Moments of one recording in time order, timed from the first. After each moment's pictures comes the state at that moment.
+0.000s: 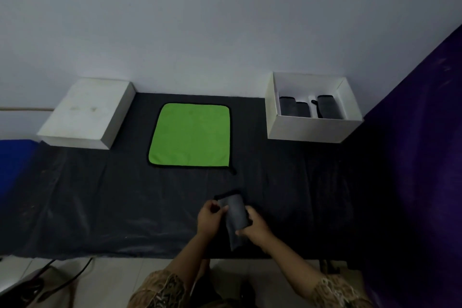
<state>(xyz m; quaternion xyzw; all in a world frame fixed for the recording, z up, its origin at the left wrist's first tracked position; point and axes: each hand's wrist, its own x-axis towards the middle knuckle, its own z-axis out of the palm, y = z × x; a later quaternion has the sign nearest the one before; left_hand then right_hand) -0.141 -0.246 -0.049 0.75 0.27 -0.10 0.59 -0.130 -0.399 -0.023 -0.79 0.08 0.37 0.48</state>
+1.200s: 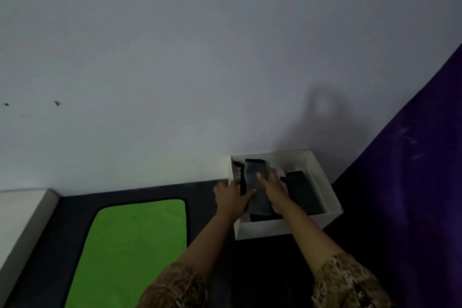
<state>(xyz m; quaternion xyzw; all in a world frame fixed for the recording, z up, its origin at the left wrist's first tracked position) 0.222 -0.368 0.080 0.92 0.07 -0.11 0.37 0.252 -0.502 0.068 -0.72 0.16 0.10 0.67</state>
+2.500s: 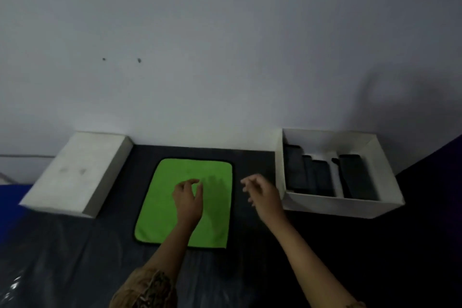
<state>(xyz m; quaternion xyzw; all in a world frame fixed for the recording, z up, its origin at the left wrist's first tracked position) 0.112 -0.177 0.003 0.87 0.29 0.09 0.37 0.143 -0.378 0.058 -0.81 -0.02 0.11 0.57</state>
